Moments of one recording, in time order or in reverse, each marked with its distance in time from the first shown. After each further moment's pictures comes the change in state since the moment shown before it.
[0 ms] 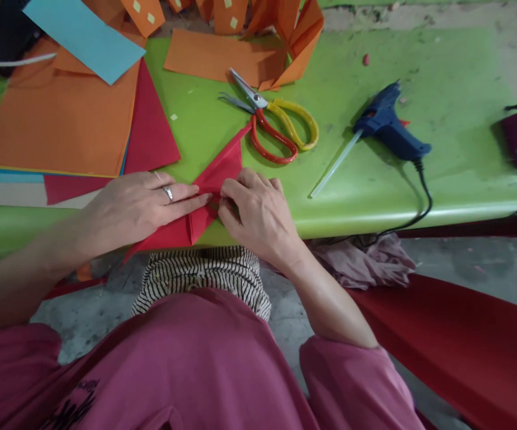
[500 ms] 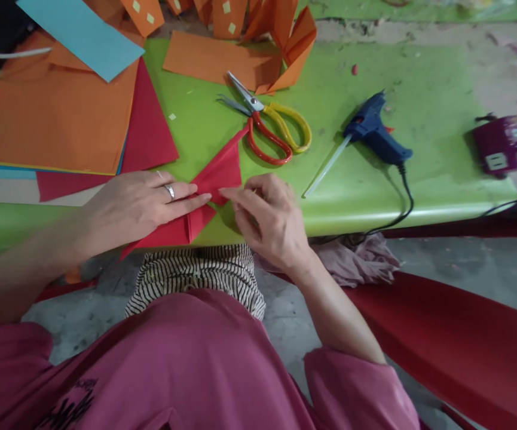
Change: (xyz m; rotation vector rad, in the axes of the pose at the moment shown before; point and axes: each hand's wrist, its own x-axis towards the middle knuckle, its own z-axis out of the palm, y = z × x) left_hand -0.001 0.005 0.003 0.027 0.018 0.002; right_hand -0.025 0.016 -0.004 0.039 0.246 -0.145
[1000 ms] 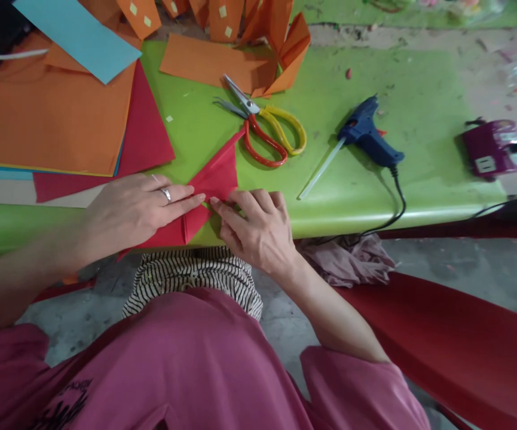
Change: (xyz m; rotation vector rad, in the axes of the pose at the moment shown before) left_hand 0.000 0.006 0.002 -0.018 0.105 -0.052; right_hand -0.011 -0.005 0.010 -0.331 -0.059 -0.178
